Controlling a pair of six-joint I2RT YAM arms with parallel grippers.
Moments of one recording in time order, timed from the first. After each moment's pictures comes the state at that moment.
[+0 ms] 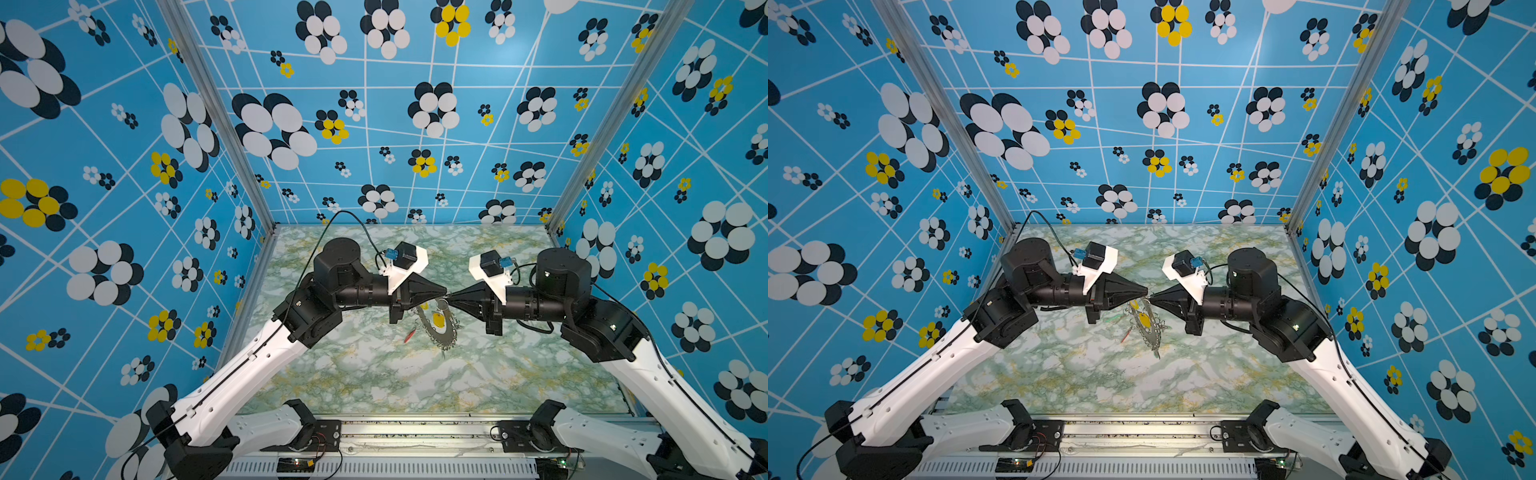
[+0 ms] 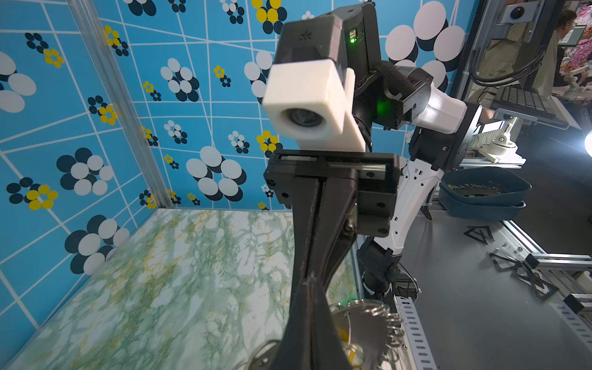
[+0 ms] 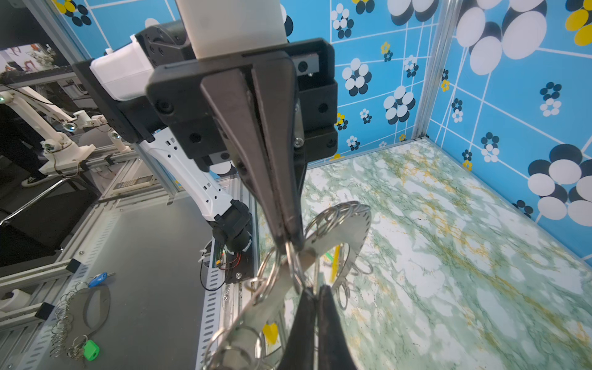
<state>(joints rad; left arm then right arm) -0.76 1.15 1.32 -0.23 0.79 0.05 0.69 1.01 1.32 -0.63 -0.63 -0.12</state>
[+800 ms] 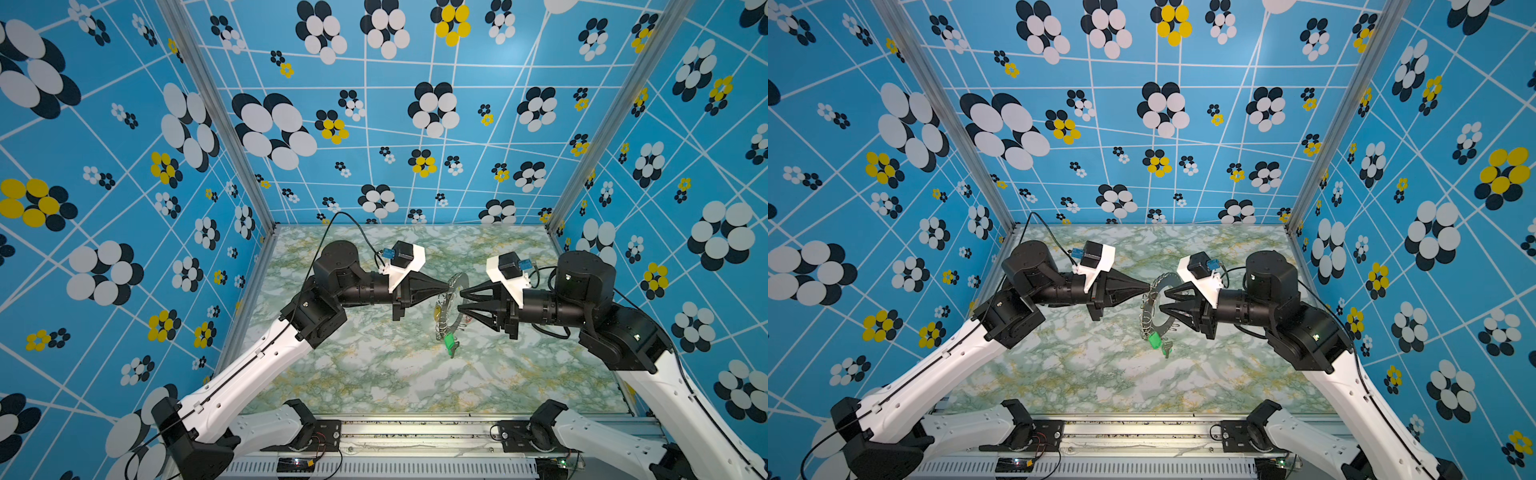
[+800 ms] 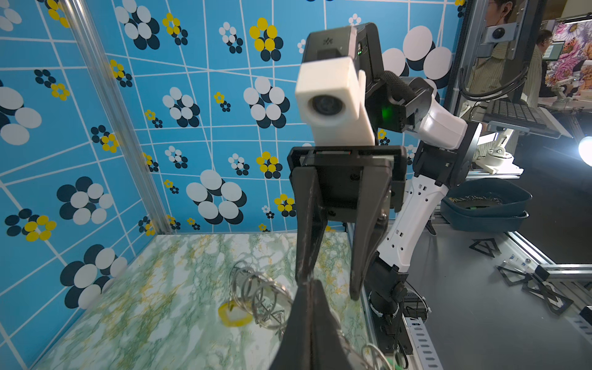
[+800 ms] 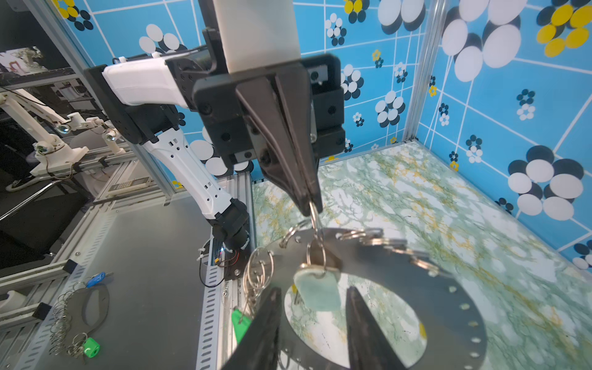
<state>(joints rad) -0.74 1.16 1.23 -0.03 0.83 0.01 0.62 0.94 1.36 -0.72 -0.64 -0.16</state>
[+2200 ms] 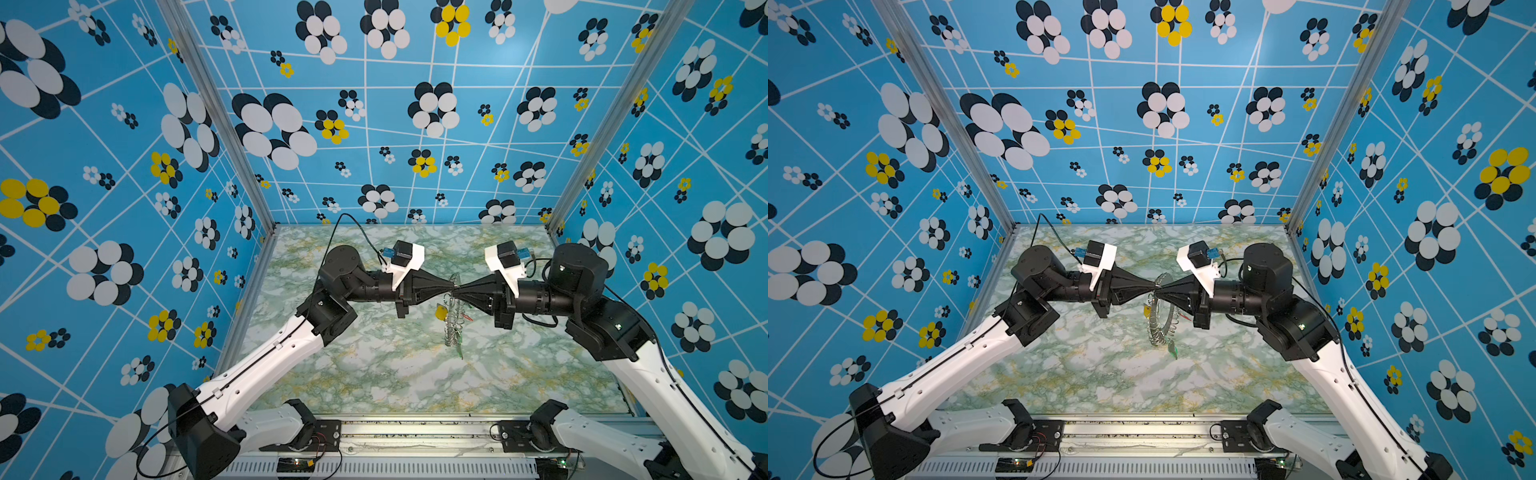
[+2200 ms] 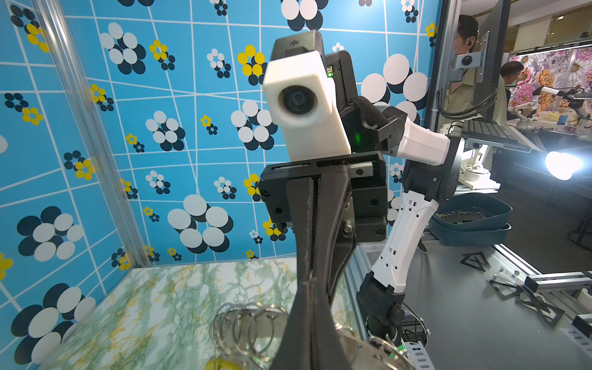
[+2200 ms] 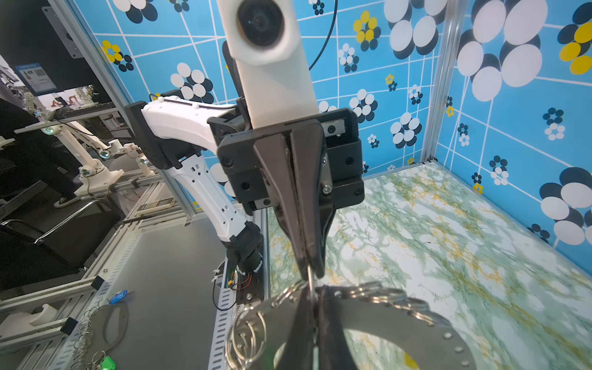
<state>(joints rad) -0.73 1.20 1.15 0.26 0.91 -0.11 0.58 0.98 1.31 -0.55 -0.78 -0.07</state>
